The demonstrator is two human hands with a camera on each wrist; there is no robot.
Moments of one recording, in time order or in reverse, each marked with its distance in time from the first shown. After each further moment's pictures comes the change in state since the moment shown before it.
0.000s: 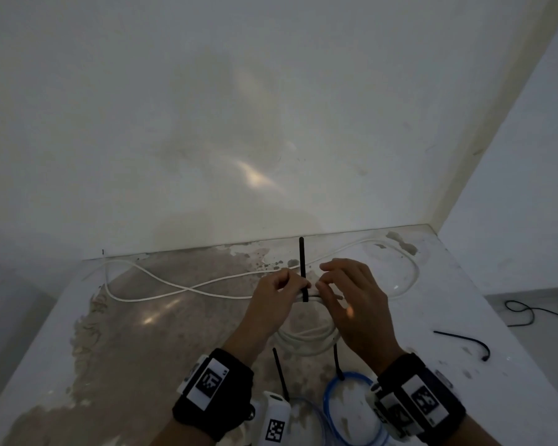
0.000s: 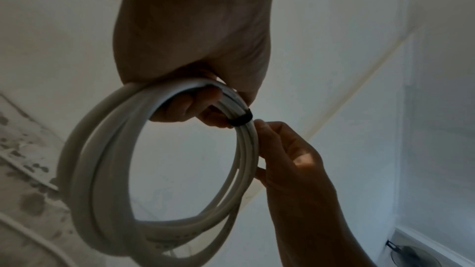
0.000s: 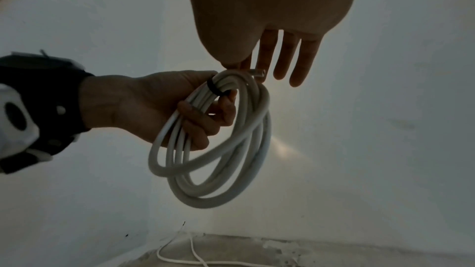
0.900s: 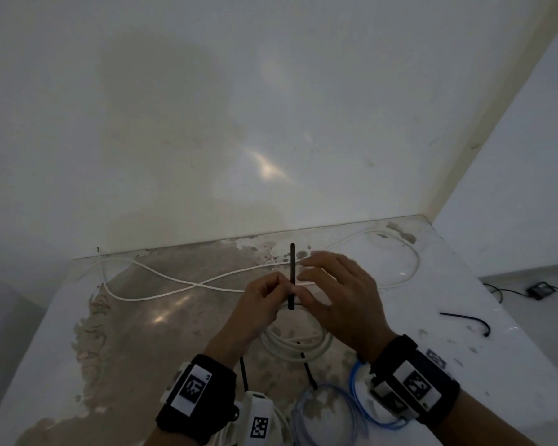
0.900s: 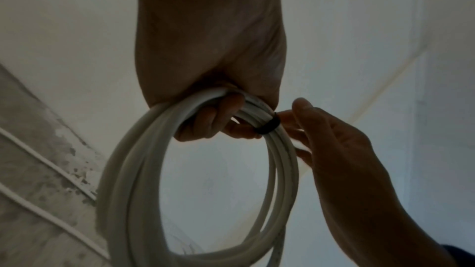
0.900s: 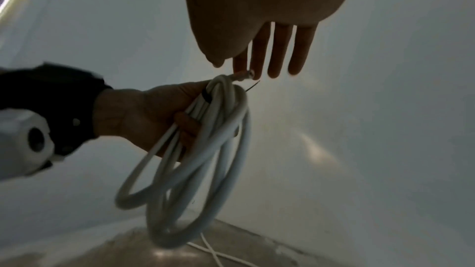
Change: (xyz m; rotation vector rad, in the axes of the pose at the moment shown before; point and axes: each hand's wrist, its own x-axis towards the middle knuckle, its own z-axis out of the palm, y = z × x) left_hand -0.009 -0.038 -0.096 -0.127 -0.185 0.002; right_hand 0.022 -0.076 0.044 -0.150 -0.129 -0.140
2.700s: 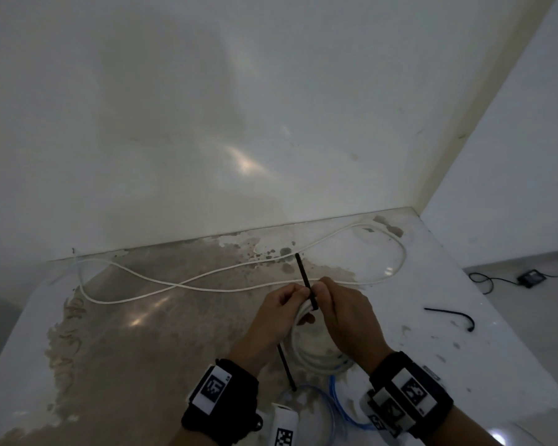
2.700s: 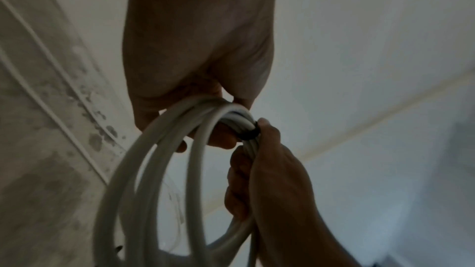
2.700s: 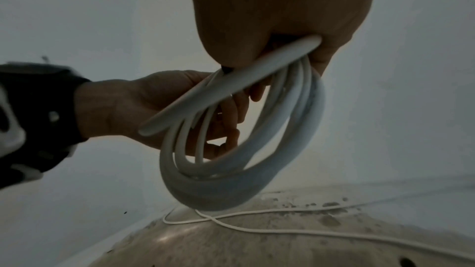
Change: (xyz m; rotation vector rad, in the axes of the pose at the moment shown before) left_hand 0.027 -0.030 0.073 -0.085 -0.040 -0.150; right_hand -0.052 0.047 0.010 0.183 -0.218 0.452
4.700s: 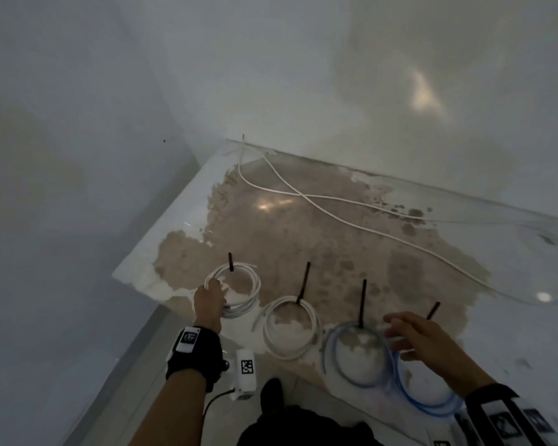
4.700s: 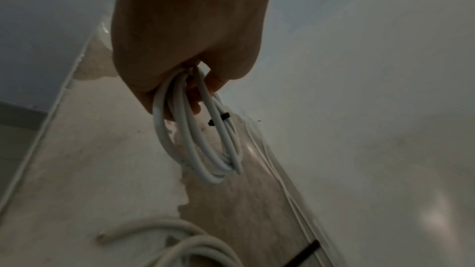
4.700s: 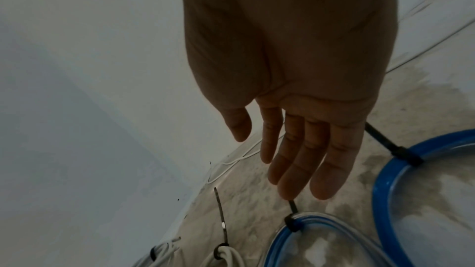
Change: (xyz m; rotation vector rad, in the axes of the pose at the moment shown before) left_hand -0.195 -0.169 -0.148 -0.192 1.332 -0.522; right_hand -0.062 0.047 0.021 0.484 -0.910 0.577
